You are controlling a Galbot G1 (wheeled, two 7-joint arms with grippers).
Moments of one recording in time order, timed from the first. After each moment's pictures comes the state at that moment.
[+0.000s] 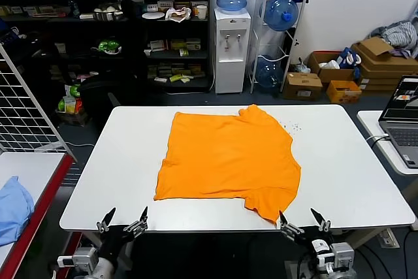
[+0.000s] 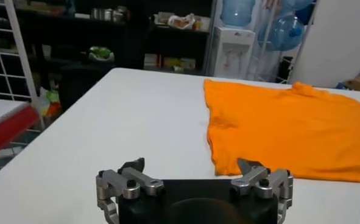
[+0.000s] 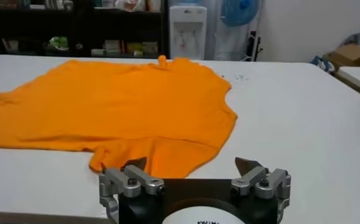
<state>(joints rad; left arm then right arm) 1.68 -0.99 -0.35 -2.11 -0.60 0.16 -0.36 -1.70 1.21 0.54 2.11 0.40 -0.35 0.17</state>
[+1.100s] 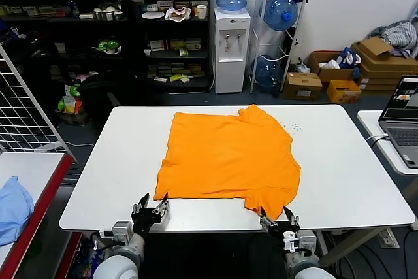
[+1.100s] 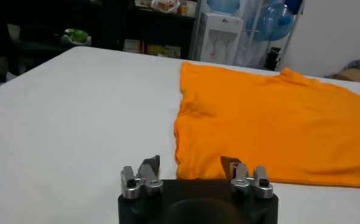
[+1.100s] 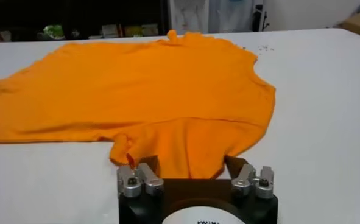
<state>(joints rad) 1.40 -1.07 -0.15 -1.92 -0.60 0.21 -0.38 -1.60 1.29 0.39 2.02 0.34 -0.40 0.24</state>
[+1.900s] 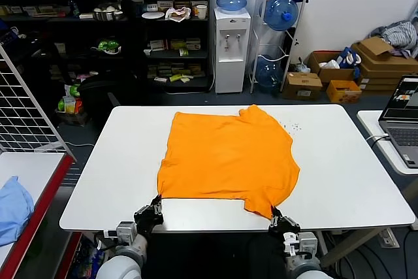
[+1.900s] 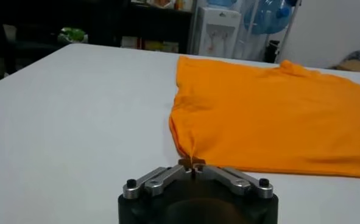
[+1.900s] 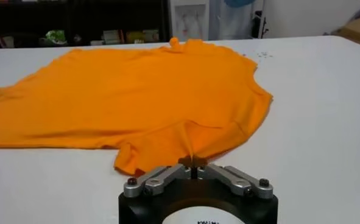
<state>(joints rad) 1.40 -1.06 -0.14 -1.91 -0.59 0.21 -0.39 -1.66 1.26 0.40 2.09 0.36 -0.38 0.27</state>
